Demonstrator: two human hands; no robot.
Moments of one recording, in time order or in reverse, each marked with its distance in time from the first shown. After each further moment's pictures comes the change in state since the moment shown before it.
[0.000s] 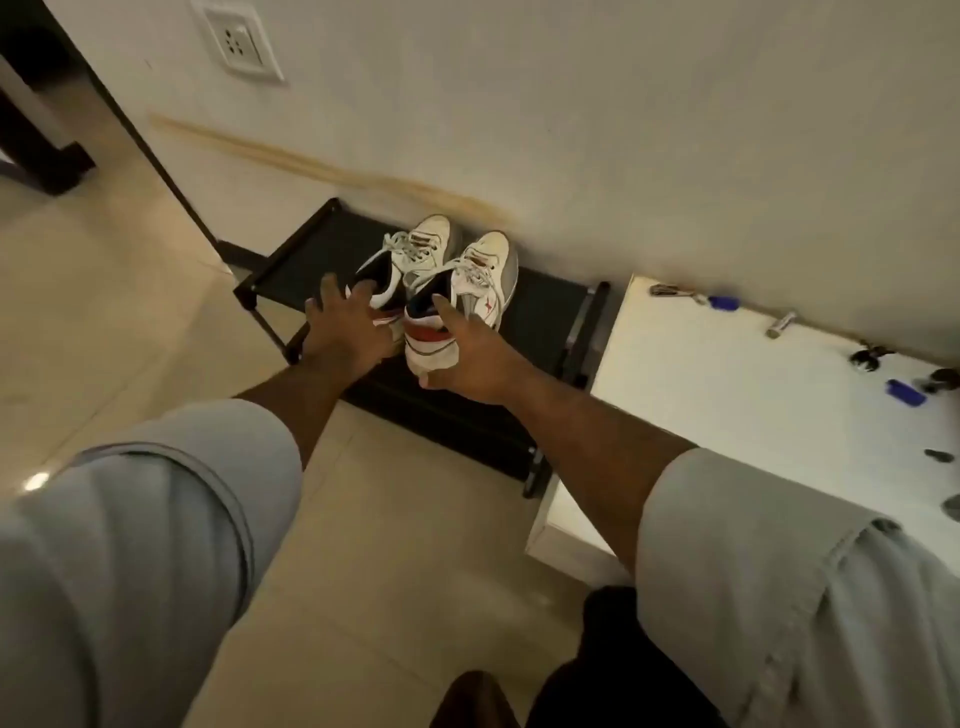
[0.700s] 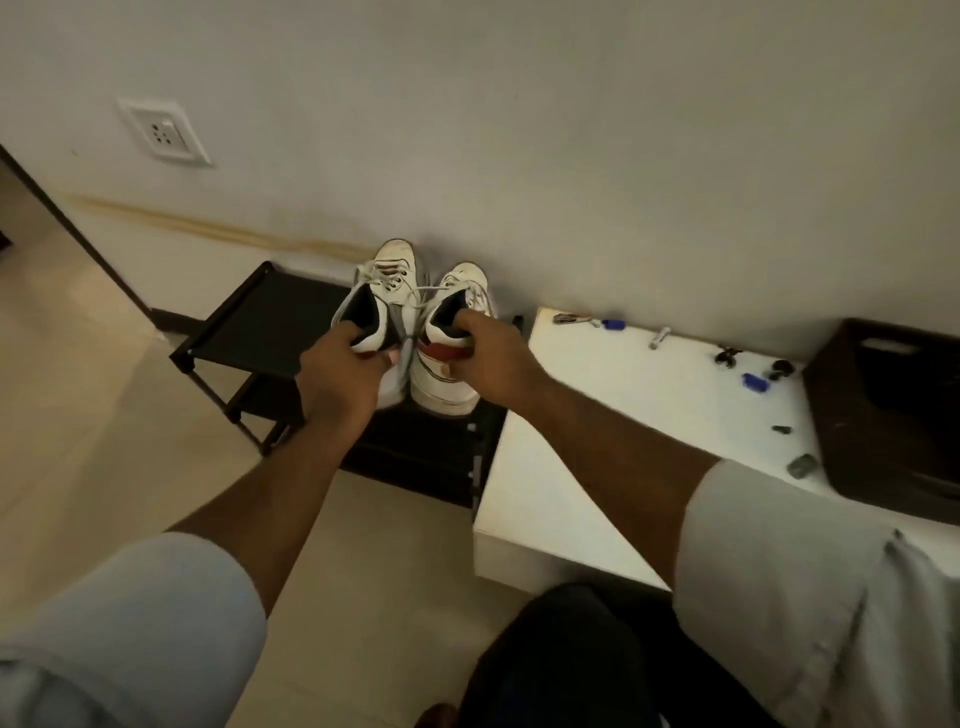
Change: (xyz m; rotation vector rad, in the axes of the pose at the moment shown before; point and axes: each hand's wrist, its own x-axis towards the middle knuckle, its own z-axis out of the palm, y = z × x) left_hand -0.091 0.096 -0.026 -0.539 0.213 0.060; right_hand -0.104 -0.020 -0.097 0.015 0.354 0.000
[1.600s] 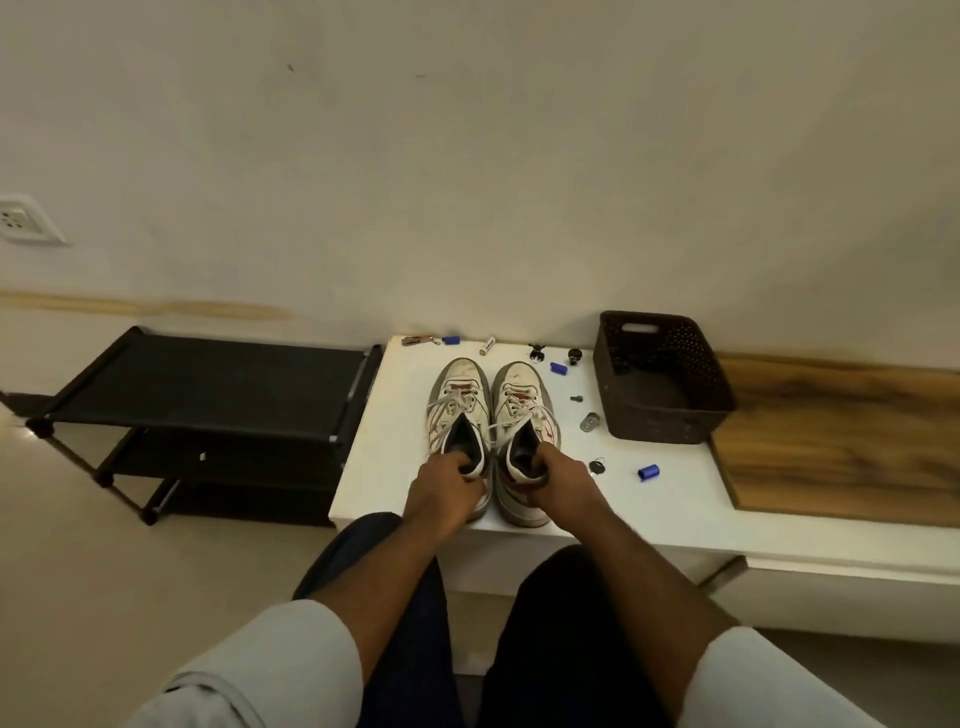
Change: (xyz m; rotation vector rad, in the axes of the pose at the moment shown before) left_hand -0.247 0.107 0.136 0.140 -0.627 0.160; right_hand -0.271 0.148 -0.121 -0.126 0.161 0.488
